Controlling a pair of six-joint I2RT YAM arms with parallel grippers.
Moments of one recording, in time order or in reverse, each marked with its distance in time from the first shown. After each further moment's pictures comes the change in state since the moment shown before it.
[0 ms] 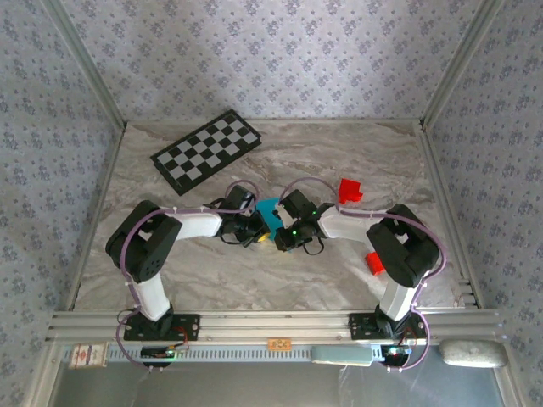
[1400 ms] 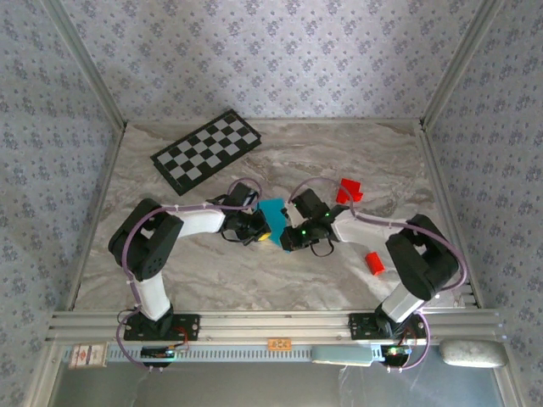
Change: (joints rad) left arm -0.002 0.019 0.065 -0.100 -0.019 0.045; right arm -0.038 -0.121 -0.077 0.008 -0.082 0.035
